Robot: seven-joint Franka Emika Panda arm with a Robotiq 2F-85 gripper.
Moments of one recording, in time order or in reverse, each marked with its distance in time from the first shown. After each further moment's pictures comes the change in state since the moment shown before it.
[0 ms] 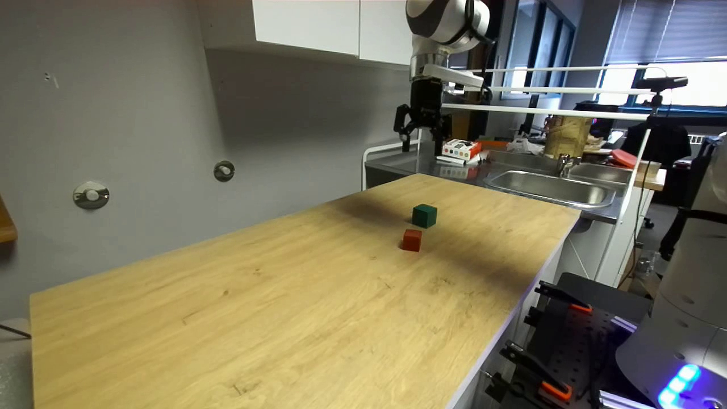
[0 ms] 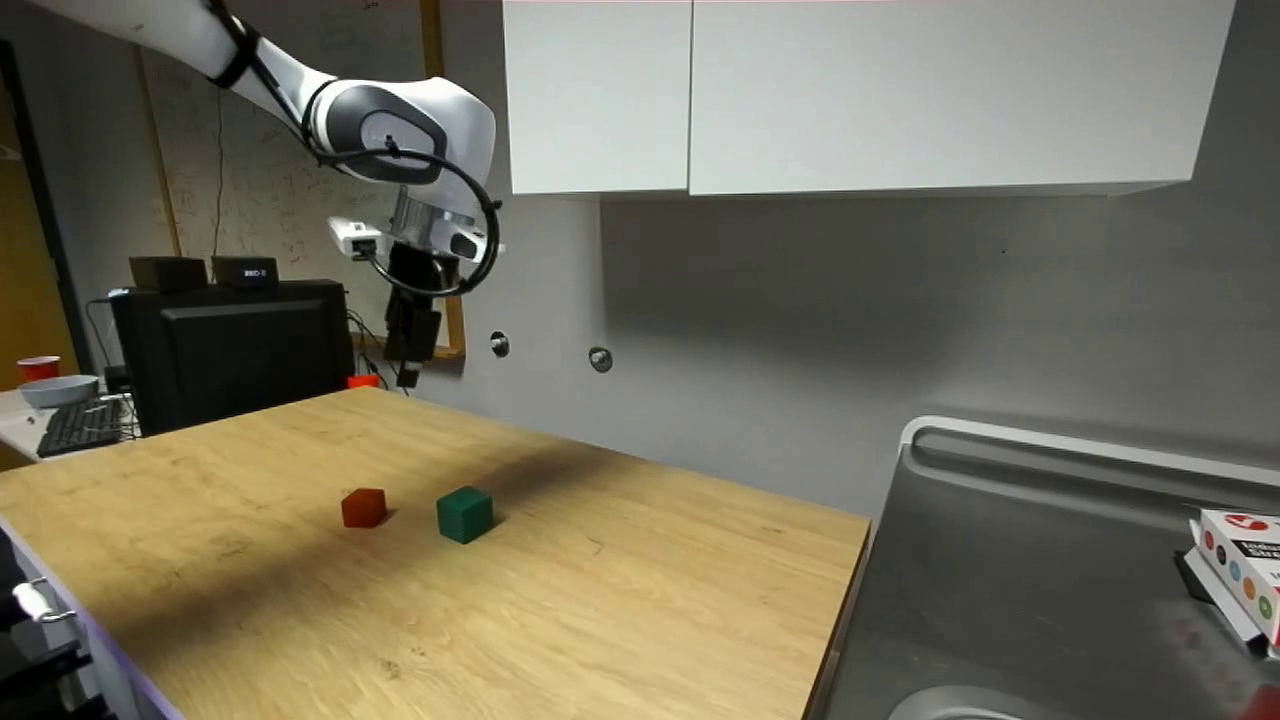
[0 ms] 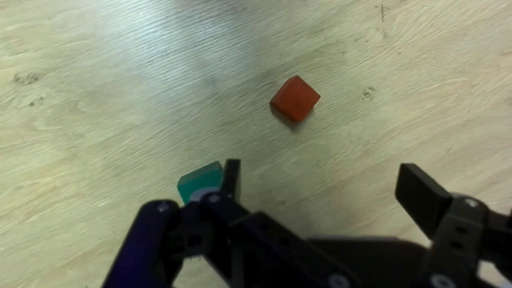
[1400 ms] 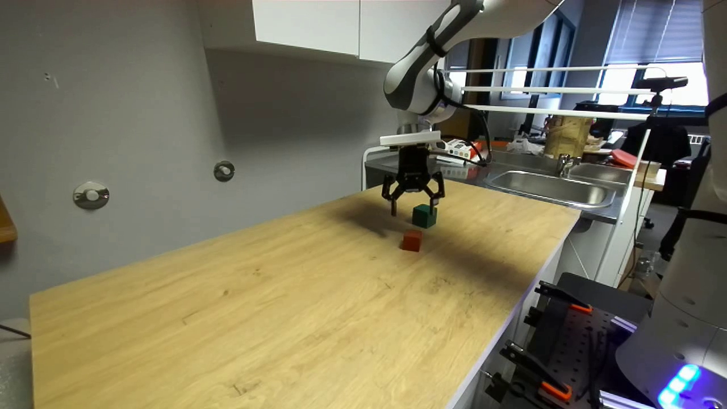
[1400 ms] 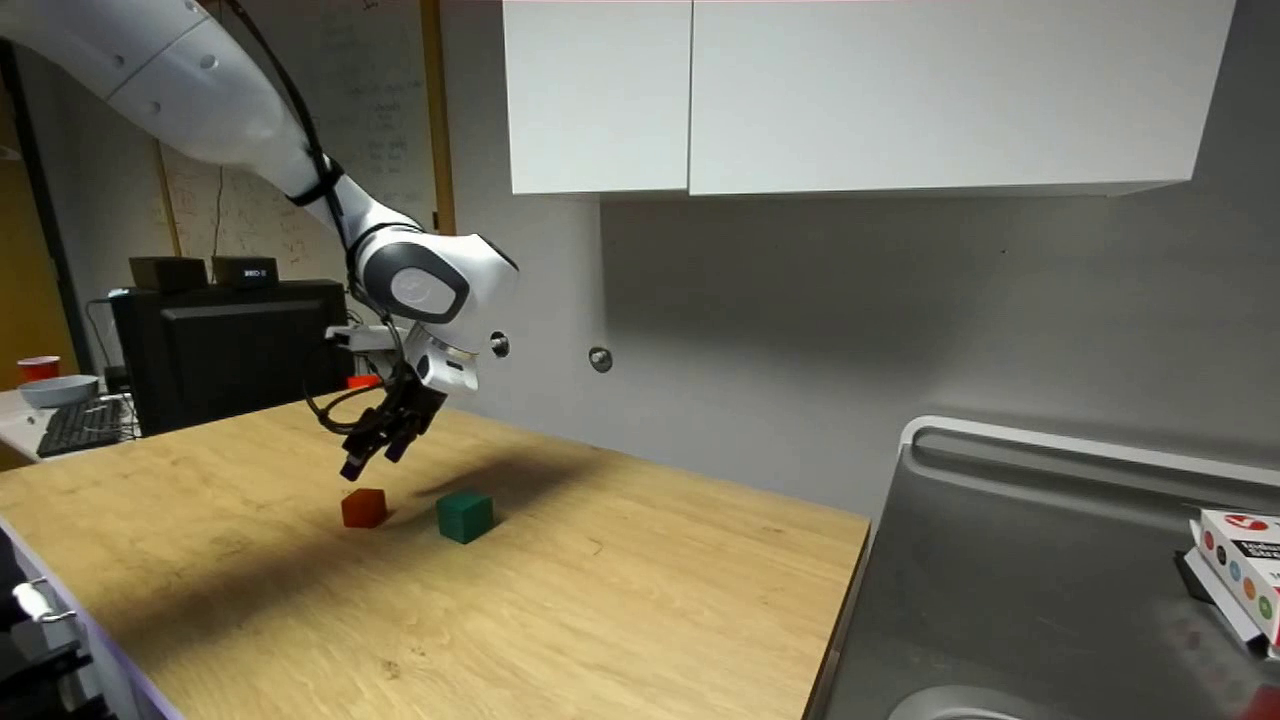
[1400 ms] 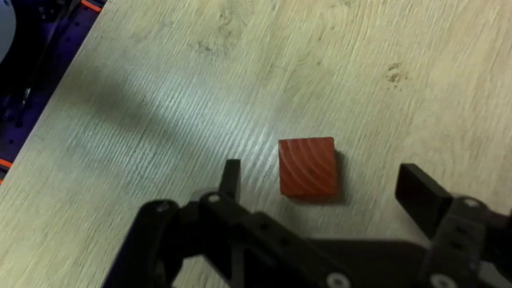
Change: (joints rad) arm 0.016 0.264 0.009 -0.037 0.180 0.059 0.664
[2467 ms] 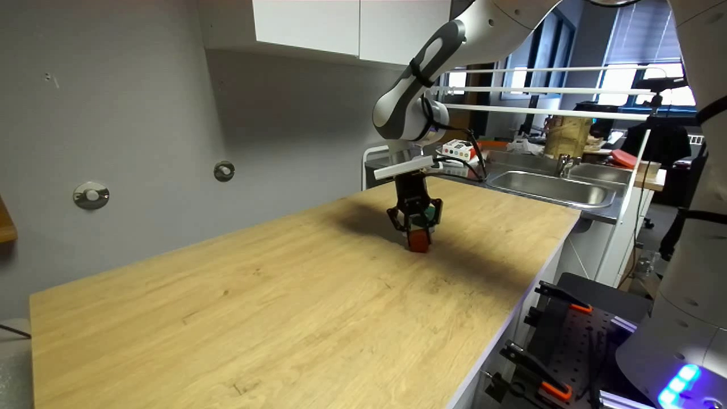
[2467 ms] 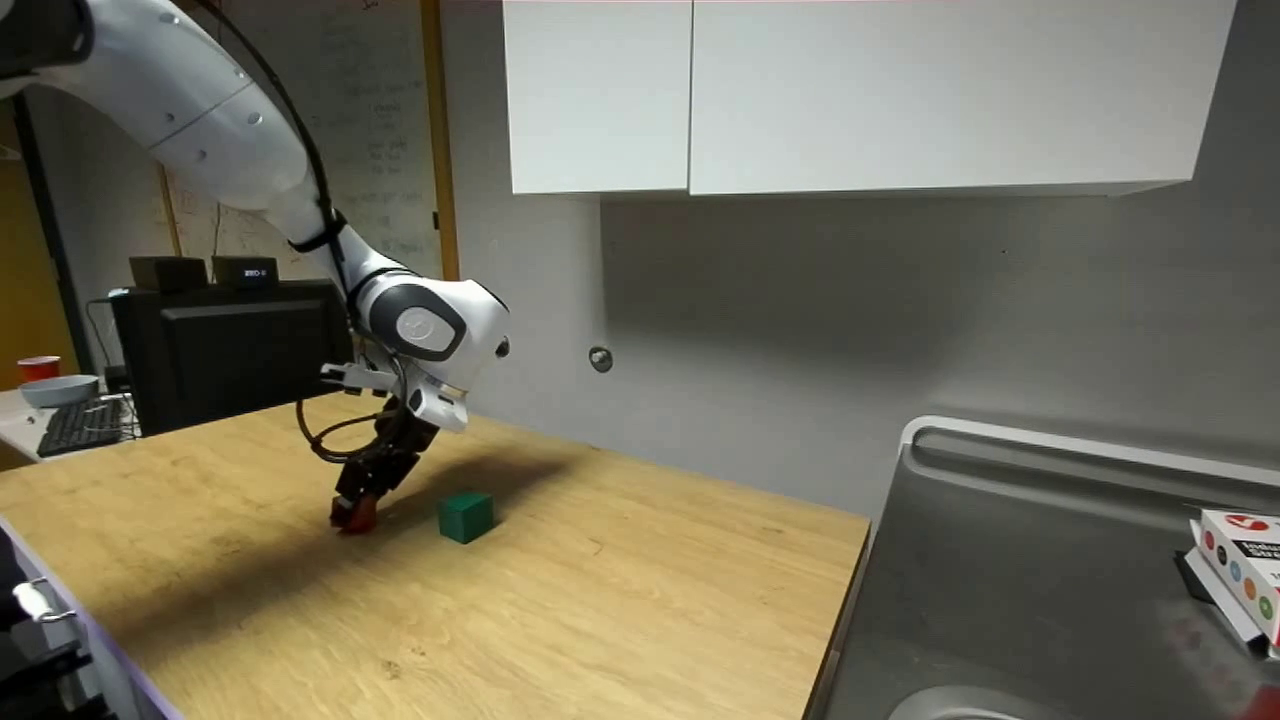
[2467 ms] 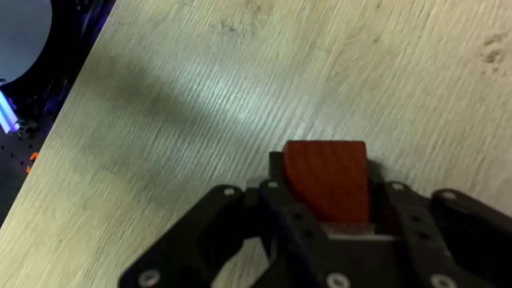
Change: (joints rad) arm 0.050 0.112 0.000 0.019 -0.102 -0.006 0.088
